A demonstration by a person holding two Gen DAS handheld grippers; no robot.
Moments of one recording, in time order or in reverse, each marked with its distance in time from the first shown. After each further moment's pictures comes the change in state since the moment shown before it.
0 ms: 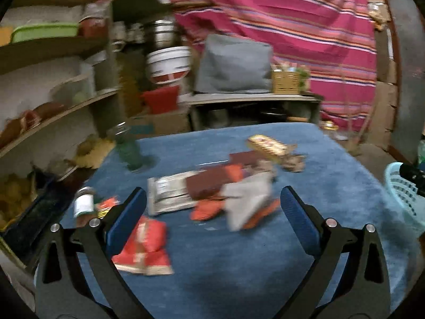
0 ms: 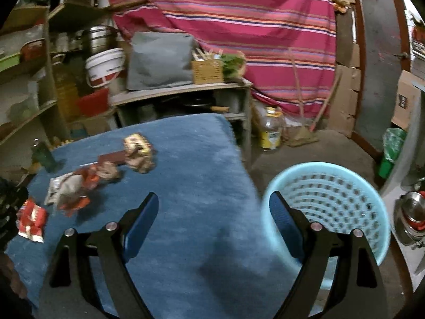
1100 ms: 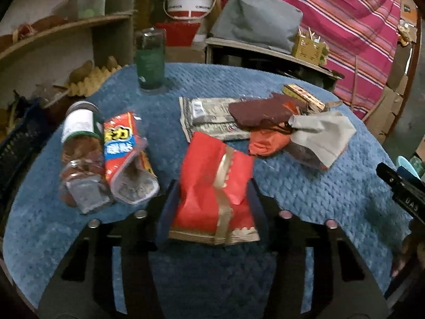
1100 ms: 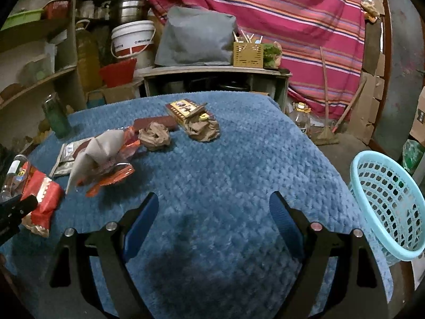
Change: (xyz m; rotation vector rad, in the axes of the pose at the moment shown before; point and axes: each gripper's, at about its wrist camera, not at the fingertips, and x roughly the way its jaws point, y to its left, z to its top) left arm 0.064 0.087 -0.065 -0.168 0.276 -0.116; right arm 0.047 0.108 -0.047 -0.112 0.054 0.029
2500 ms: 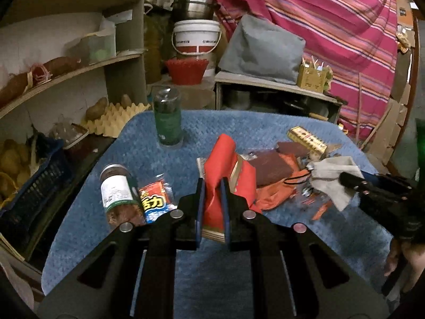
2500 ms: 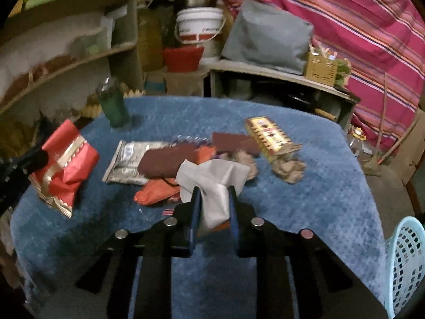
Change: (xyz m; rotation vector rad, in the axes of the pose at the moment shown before) left arm -0.058 0.001 0.058 0.026 -0.156 0.063; right arm 0.004 0.066 0.062 -0.192 0.053 0.265
